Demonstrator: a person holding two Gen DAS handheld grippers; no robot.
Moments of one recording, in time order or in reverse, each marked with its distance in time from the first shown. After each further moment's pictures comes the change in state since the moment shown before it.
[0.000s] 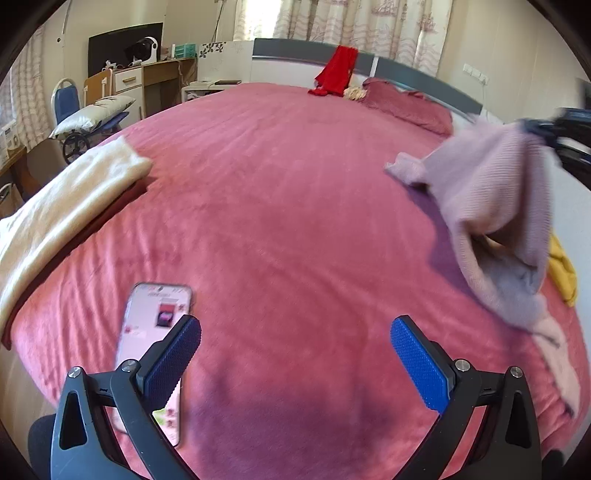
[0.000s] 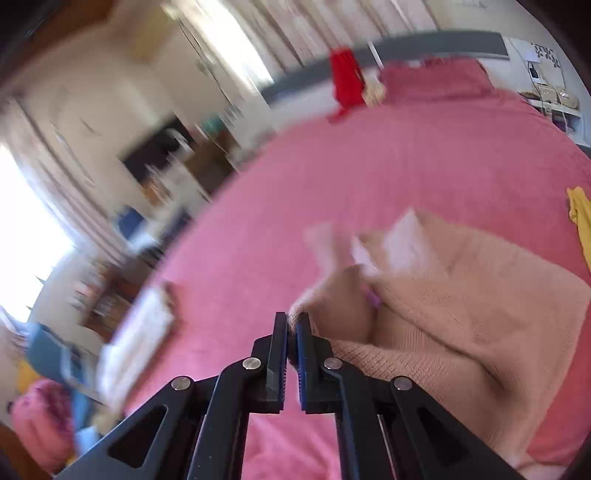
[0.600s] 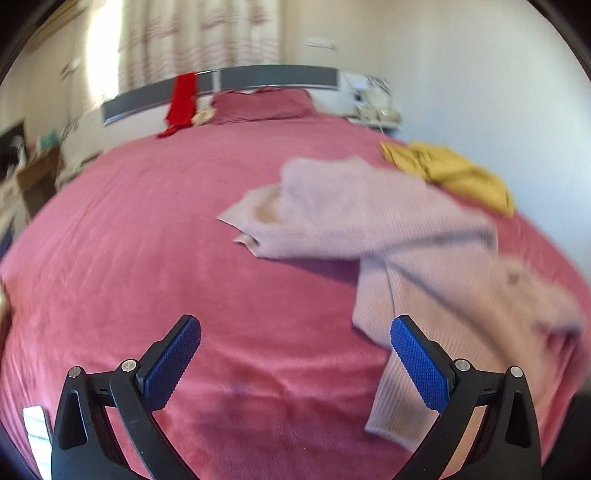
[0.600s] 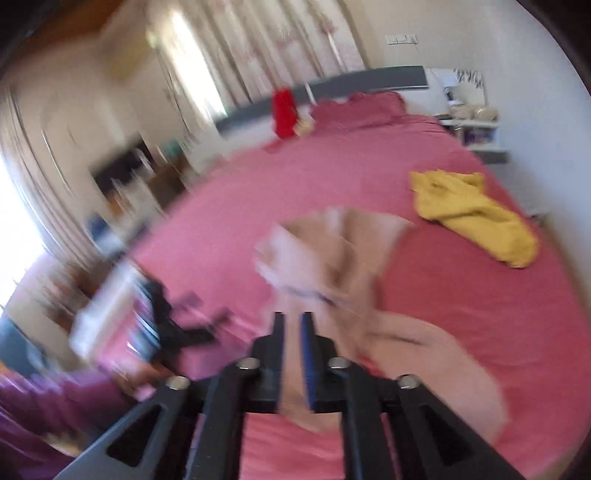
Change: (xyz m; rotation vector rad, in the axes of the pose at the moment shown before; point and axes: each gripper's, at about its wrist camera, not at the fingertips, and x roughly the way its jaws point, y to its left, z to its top) left arm 0.053 -0.186 -0.021 0.516 -0.067 -0.253; right arm -0.240 -0.038 -0.177 -0.072 -0.011 -0.391
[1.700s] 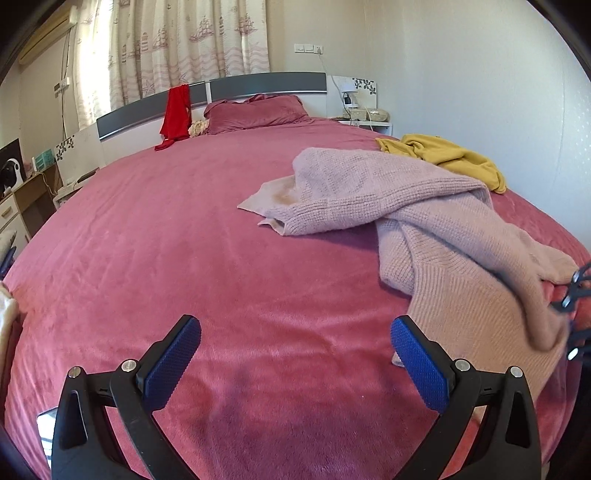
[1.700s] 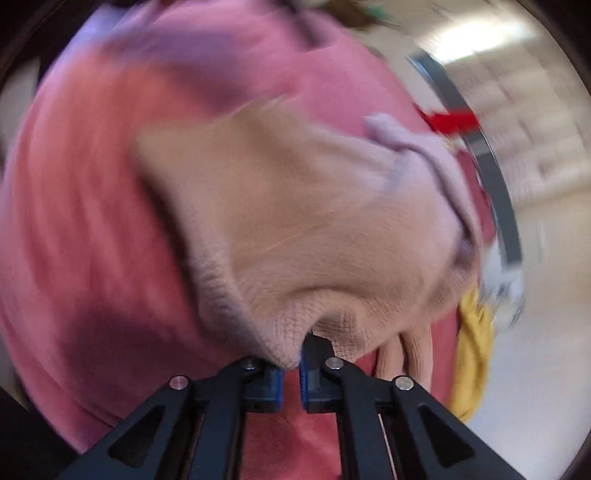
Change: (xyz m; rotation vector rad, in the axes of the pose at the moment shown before) left arm -0.023 0.042 -0.035 0.018 -0.031 -0.032; right arm 0.160 0.085 -0.150 -0.996 0.250 -0.252
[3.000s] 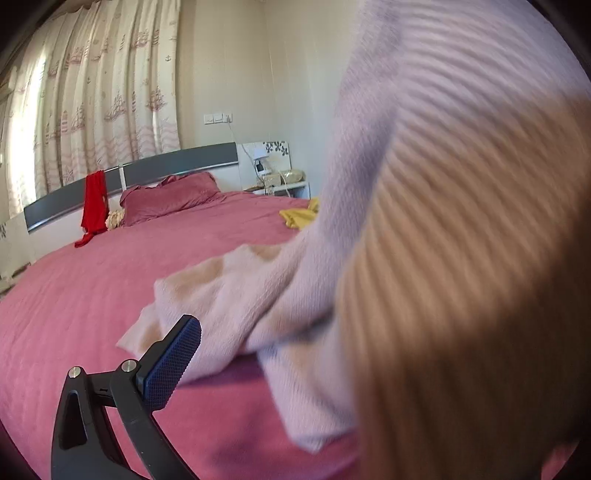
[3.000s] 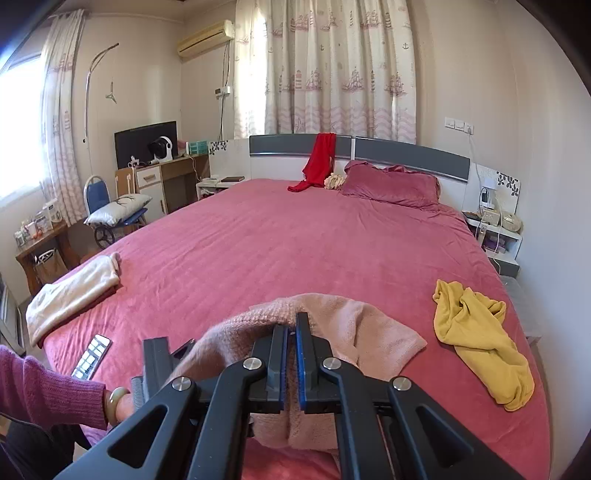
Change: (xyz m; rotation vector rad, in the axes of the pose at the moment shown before) left arm 0.042 -0.102 0.078 0.182 -0.296 -0.287; right arm -0.118 -0.222 0.079 0.746 -0.475 0.098
